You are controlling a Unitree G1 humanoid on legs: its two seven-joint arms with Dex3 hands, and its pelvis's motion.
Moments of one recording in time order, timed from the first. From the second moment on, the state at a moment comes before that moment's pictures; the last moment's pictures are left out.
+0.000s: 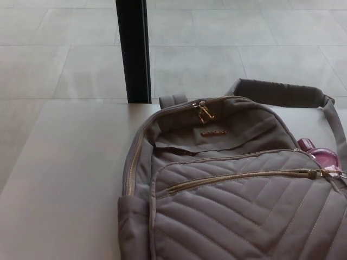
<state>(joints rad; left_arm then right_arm) 0.23 0.58 0.50 1.26 -0.25 -0.22 -0.35 -0.05 -0.88 -0.11 0.20 -0.67 -0.23 -0.15</state>
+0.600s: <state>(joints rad) 0.23 0.58 0.50 1.26 -0.25 -0.22 -0.35 0.08 -0.90 -0.10 -0.06 -0.63 -0.15 0.06</state>
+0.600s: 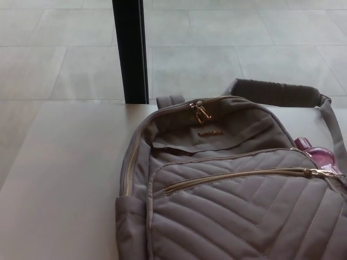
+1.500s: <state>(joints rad) 0.23 0.57 0.47 1.27 -0.25 -0.22 -0.35 0.35 -0.86 -0.71 0.26 -0.36 -0.10 0.19</state>
